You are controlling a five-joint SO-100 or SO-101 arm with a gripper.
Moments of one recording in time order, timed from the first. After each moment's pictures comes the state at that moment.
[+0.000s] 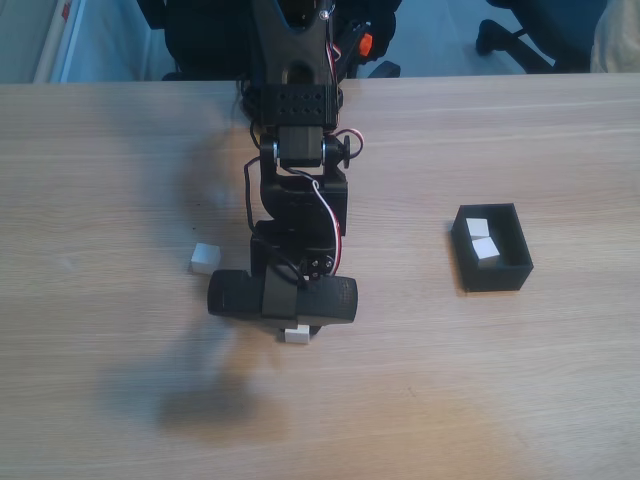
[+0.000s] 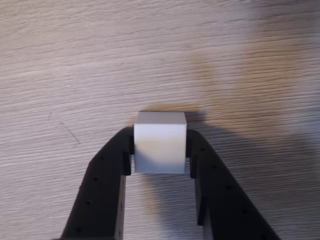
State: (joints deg) arm 0.5 85.4 109.9 30.2 -80.2
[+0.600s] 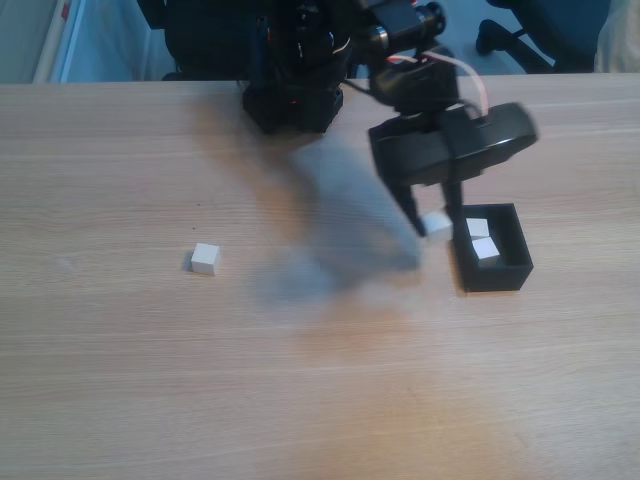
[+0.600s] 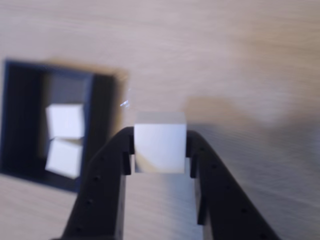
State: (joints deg) arm -30.6 117.8 124.0 40.9 -68.6
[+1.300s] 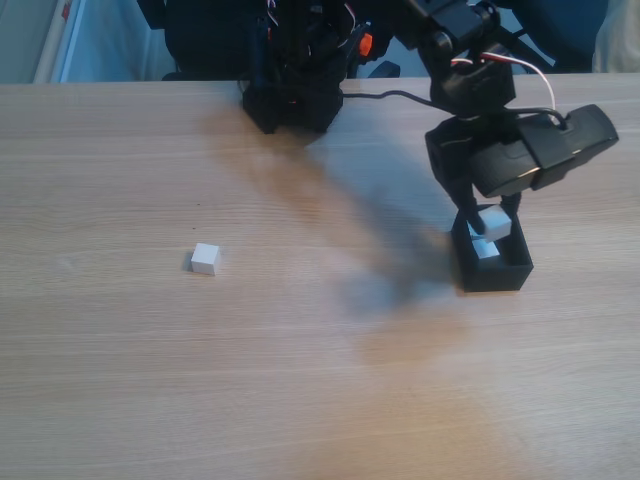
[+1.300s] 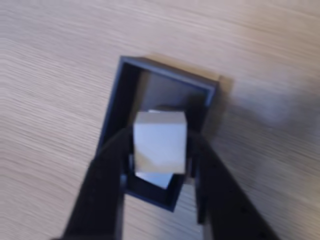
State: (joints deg) arm -39.2 102.1 107.4 42.9 -63.4
